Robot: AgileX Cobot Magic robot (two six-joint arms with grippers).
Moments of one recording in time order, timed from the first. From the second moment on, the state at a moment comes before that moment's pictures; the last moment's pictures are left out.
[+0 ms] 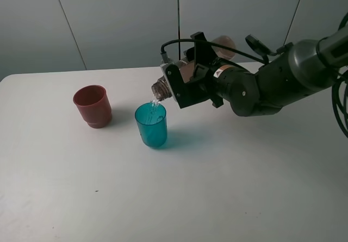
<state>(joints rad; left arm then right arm) -0.15 0.00 -0.51 0.14 1.08 -0.05 0.66 1.94 -0.82 0.43 -0.70 -2.00</state>
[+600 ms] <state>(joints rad) -0.15 0.00 -0.51 0.14 1.08 -0.05 0.66 1.94 -0.82 0.43 -0.70 -2.05</state>
